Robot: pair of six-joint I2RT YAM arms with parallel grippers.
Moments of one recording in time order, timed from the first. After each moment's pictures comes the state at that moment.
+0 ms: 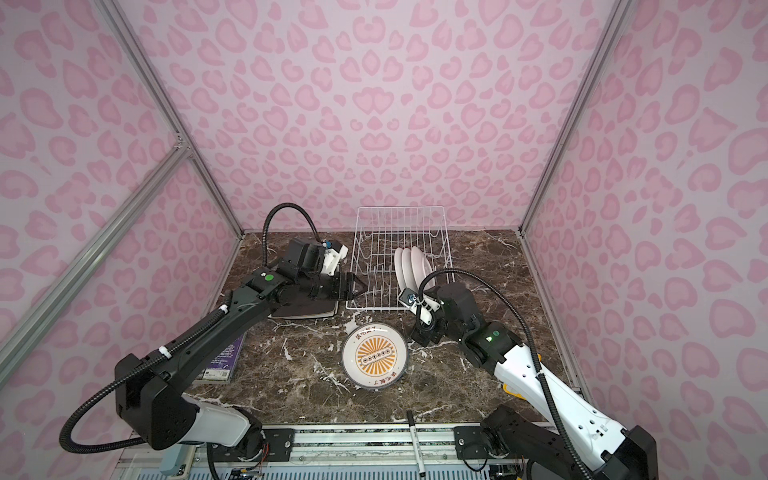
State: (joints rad) left arm -0.55 1.48 1.35 -0.65 0.40 -0.47; right arm 0.59 0.98 0.84 -0.46 -0.07 -0.46
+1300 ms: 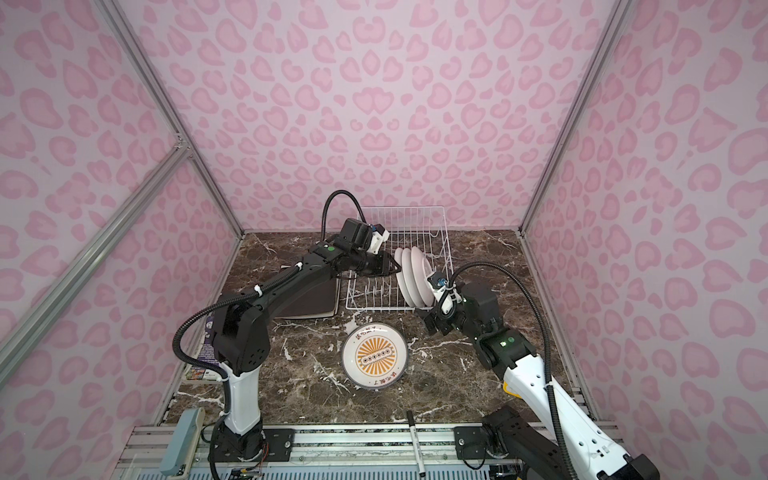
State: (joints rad) left arm -0.60 2.02 1.78 -0.55 0.46 -0.51; right arm 0.42 0.90 0.75 -0.34 -0.14 -0.23
